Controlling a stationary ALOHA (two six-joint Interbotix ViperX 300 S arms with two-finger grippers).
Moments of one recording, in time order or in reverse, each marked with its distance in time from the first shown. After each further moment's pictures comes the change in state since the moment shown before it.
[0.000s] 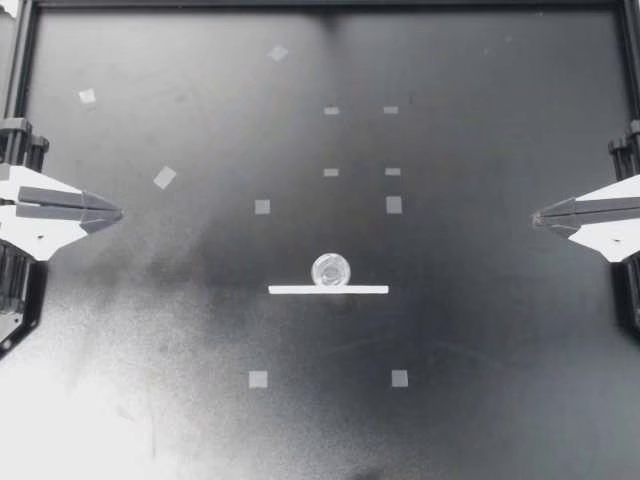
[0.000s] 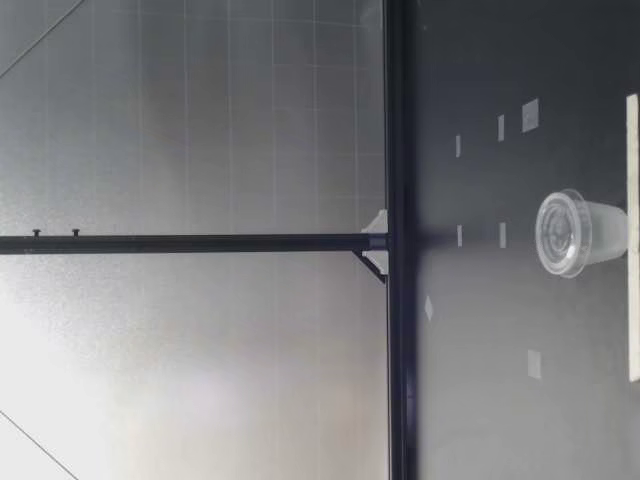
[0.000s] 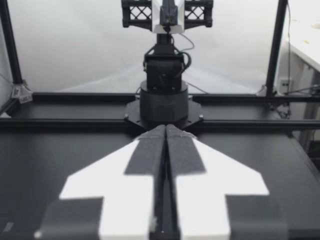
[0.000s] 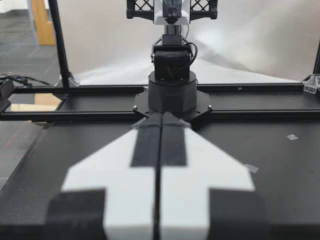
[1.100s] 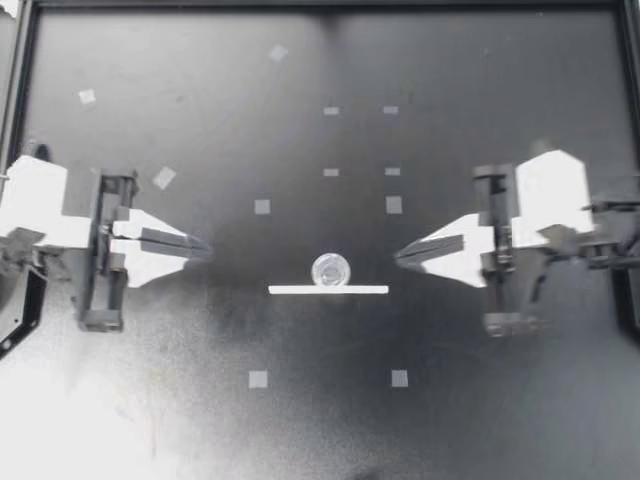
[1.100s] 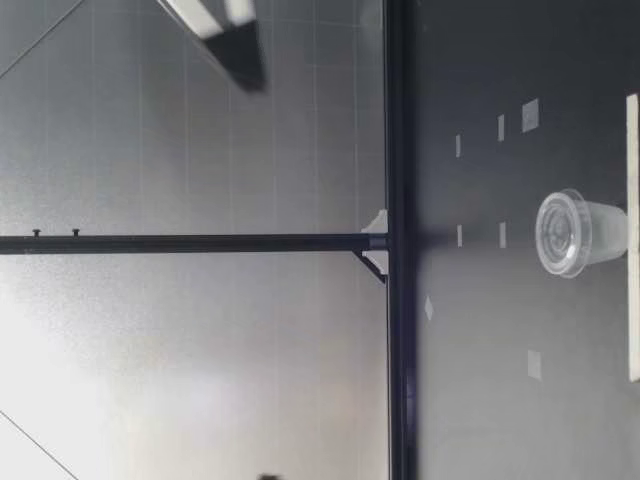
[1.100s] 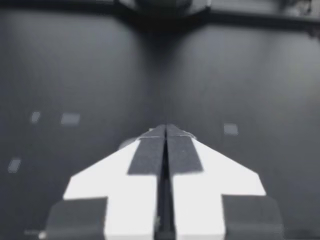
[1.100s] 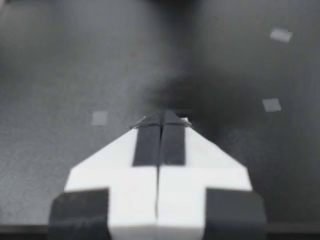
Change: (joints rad) left arm -0.003 0.479 0.023 -0.006 -0.170 -0.084; right arm -0.002 0.624 -0.190 0.000 0.012 0.077
